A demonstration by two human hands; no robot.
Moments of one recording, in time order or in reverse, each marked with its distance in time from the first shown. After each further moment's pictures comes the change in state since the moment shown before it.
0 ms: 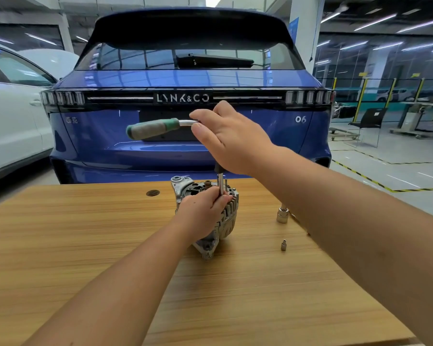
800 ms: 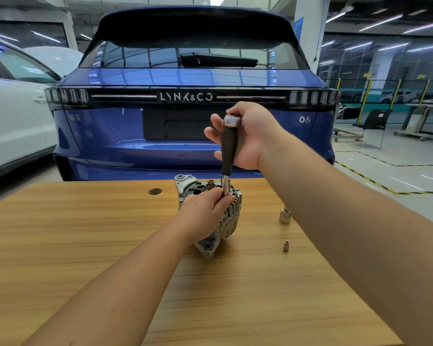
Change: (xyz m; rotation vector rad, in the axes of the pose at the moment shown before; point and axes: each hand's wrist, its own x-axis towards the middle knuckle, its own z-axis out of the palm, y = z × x) left_hand 0.003 -0.009 0.001 -0.020 -0.018 0.017; right_hand 0.013 0.003 -0.011 1.619 -0.111 0.808
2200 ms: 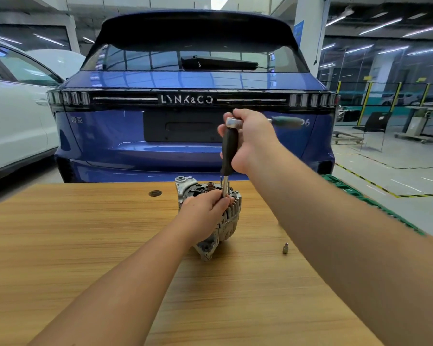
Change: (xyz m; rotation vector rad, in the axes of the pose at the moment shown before) left_hand 0.004 -0.007 0.005 -0.045 0.028 -0.007; right_hand 0.005 0.009 0.007 0.222 0.203 -0.115
